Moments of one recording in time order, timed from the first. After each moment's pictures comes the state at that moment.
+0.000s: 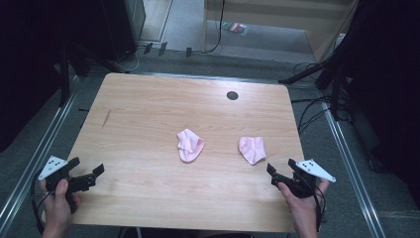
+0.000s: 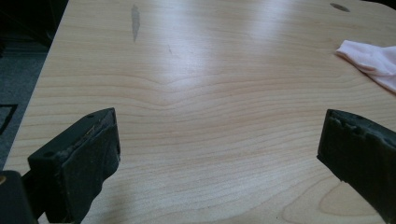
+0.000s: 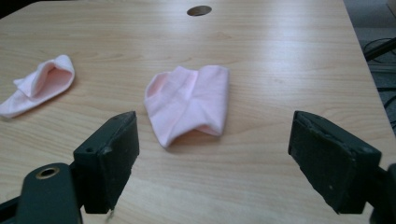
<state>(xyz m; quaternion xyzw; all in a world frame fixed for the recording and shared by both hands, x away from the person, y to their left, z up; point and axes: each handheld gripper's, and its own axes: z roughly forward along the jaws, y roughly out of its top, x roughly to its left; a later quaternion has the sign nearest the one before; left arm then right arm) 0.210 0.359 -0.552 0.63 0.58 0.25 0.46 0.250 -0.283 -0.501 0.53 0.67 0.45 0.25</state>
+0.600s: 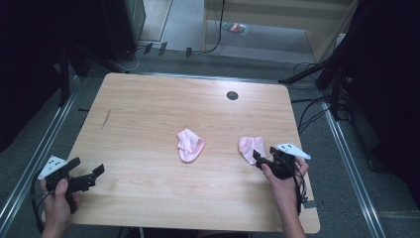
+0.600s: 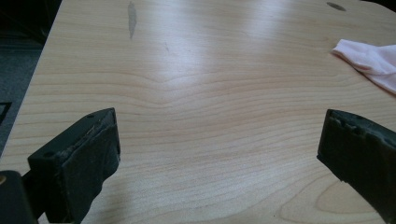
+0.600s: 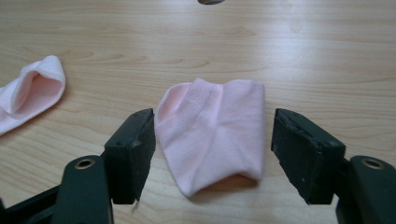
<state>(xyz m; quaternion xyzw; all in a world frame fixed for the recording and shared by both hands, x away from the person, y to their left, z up) 0.211 0.360 -0.553 0.63 0.57 0.24 0.46 0.300 -0.242 -0.509 0.55 0.69 0.42 0.23</state>
